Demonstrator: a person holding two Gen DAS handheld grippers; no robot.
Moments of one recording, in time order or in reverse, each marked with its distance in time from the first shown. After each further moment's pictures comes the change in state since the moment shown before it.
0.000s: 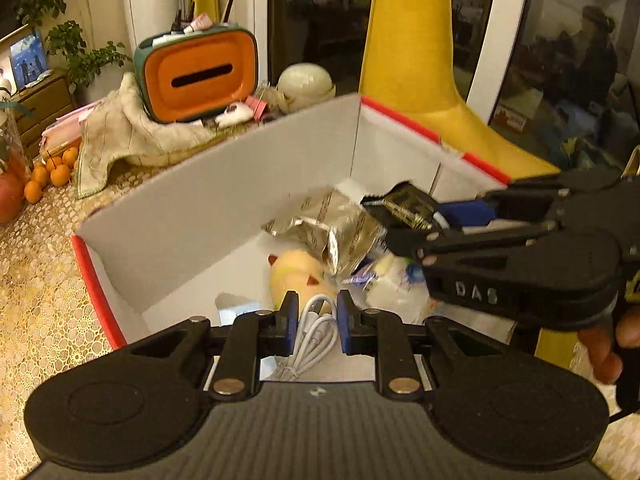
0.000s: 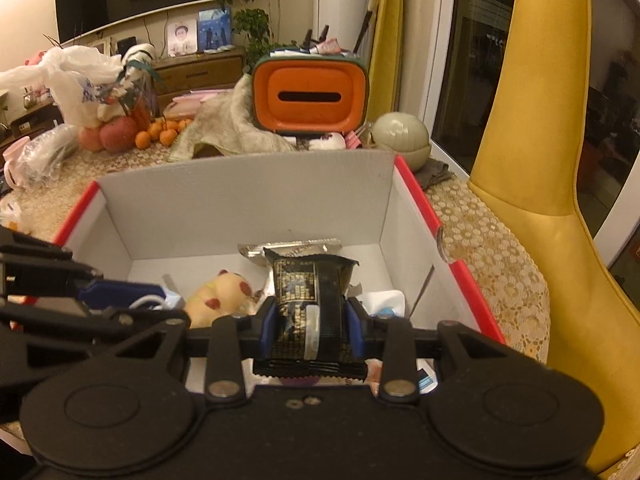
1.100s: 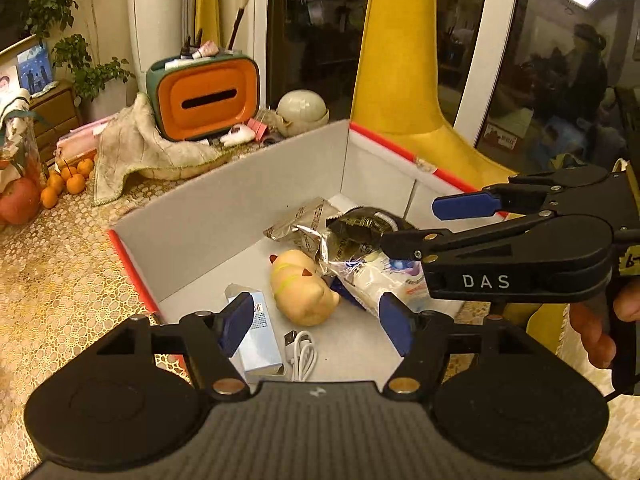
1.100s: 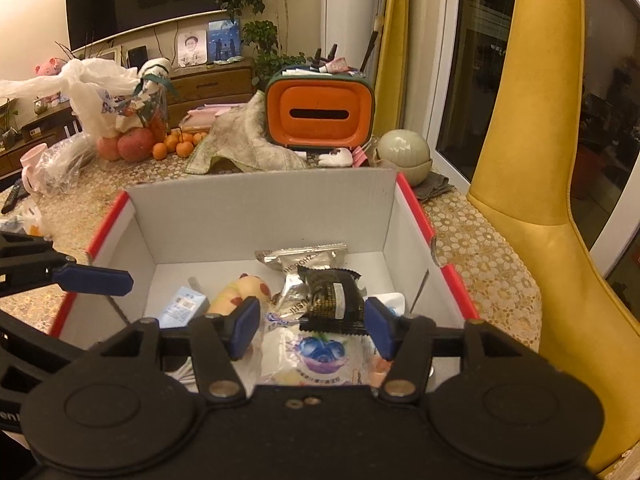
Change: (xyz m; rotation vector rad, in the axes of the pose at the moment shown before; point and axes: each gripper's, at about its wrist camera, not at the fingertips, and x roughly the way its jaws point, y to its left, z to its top) left arm -0.056 -0.001 -0.015 -0.015 -0.090 -0.024; right arm -0.038 0.006 0.003 -0.011 -0.037 0.024
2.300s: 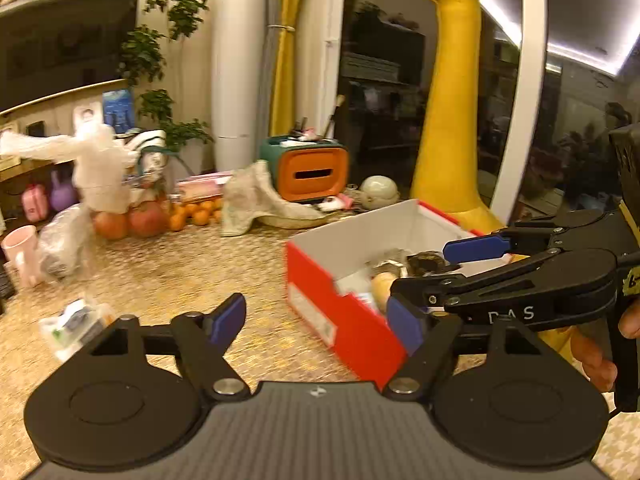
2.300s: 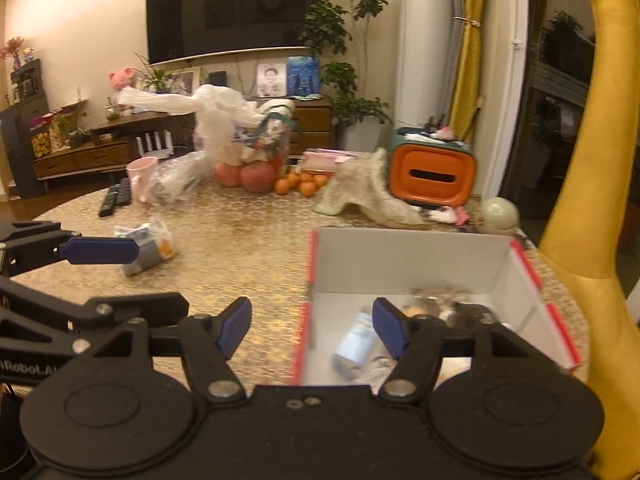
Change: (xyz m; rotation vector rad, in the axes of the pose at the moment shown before) left arm -0.176 0.070 -0.080 -0.091 -0.262 0.146; right arm -0.085 0.143 0.003 -0.103 -0.113 0.155
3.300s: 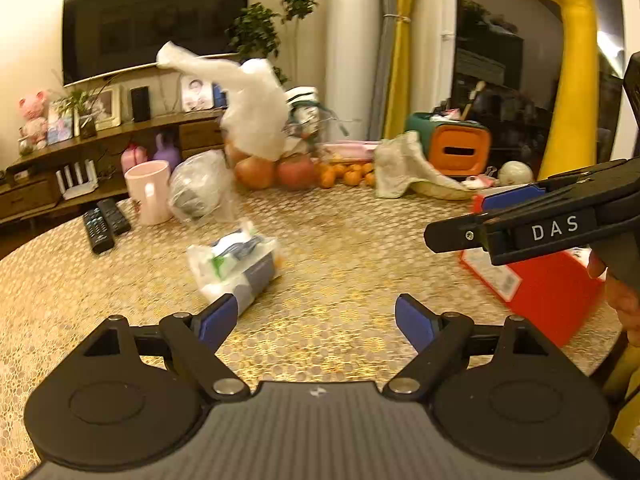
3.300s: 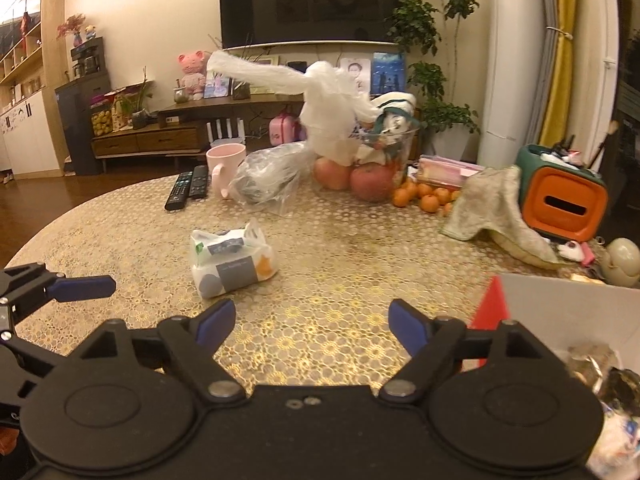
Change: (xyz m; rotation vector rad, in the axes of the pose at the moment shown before) left arm -0.012 0.139 -0.072 -0.122 0.023 0.272; right arm 0.106 0.111 0.030 -0.107 0.018 0.174
